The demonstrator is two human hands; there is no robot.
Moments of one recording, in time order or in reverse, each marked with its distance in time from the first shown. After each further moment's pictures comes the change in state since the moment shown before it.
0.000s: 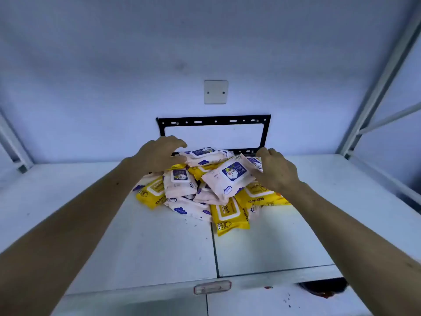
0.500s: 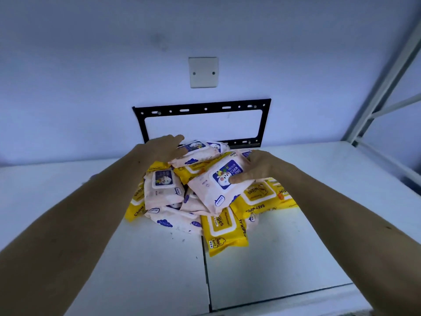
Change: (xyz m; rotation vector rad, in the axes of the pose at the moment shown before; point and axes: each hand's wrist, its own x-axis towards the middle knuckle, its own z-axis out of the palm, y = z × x) left_hand 0.123 -0.013 0.066 0.005 -0.353 -0.128; right_hand 0.094 0.020 0.051 0.267 -0.593 0.123
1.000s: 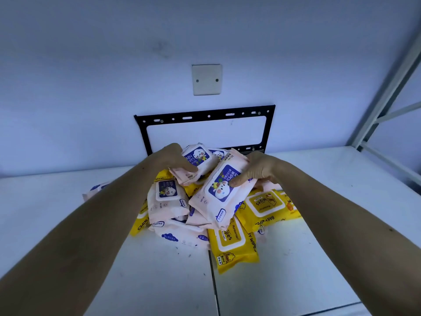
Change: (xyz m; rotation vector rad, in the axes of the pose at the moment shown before) left_hand 0.033 -0.004 0.013 -0.480 -0.033 -0.189; right_hand 0.017 -0.019 -0.008 0.452 -0.132 0.021
